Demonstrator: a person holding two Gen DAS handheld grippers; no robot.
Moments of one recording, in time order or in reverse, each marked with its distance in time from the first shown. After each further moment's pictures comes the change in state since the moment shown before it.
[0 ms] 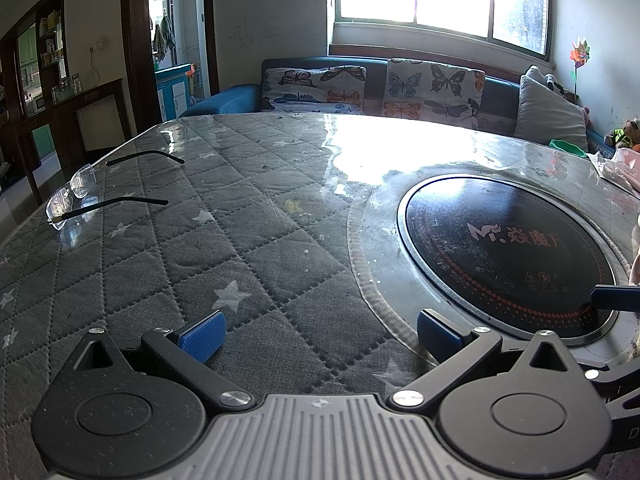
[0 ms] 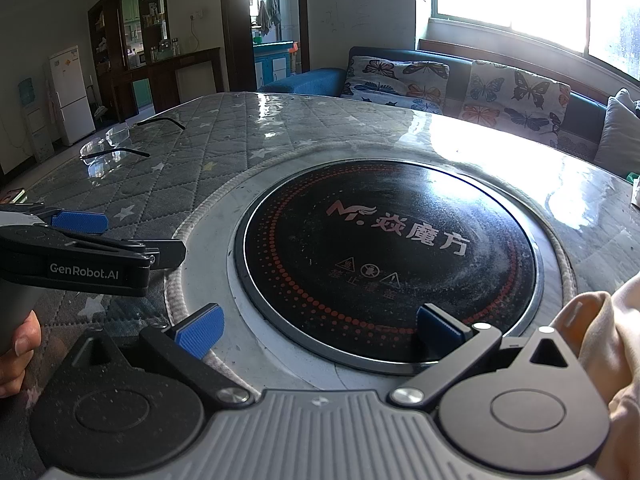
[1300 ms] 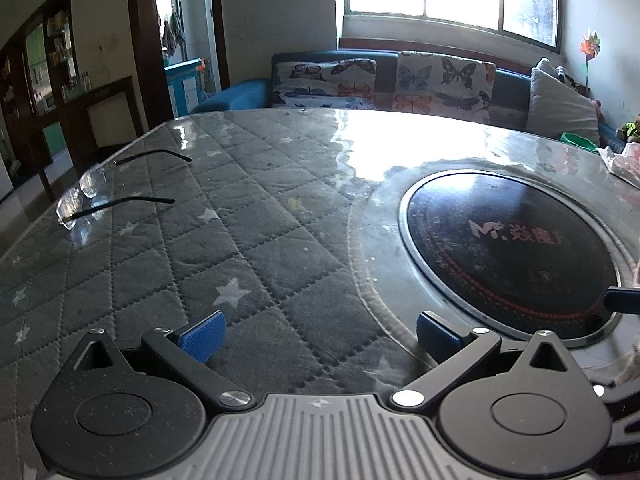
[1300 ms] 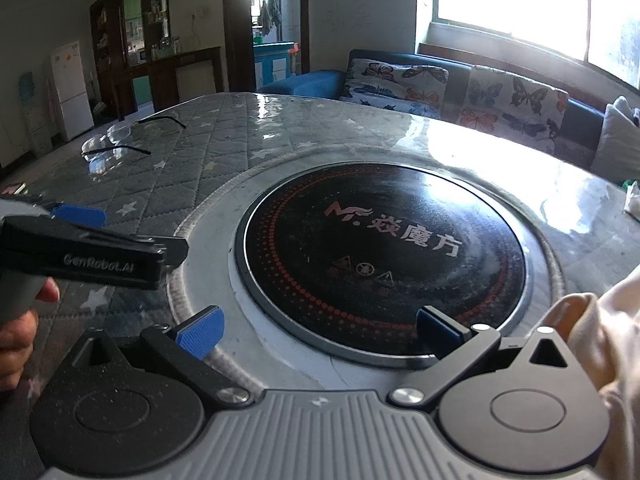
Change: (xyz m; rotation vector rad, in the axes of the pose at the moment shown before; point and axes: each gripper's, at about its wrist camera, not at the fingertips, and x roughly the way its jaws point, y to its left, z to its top) left arm -0.007 -0.012 0.005 -0.004 0.032 0.030; right arm -0.011 0.002 -0.003 -0.023 -0.001 -0.023
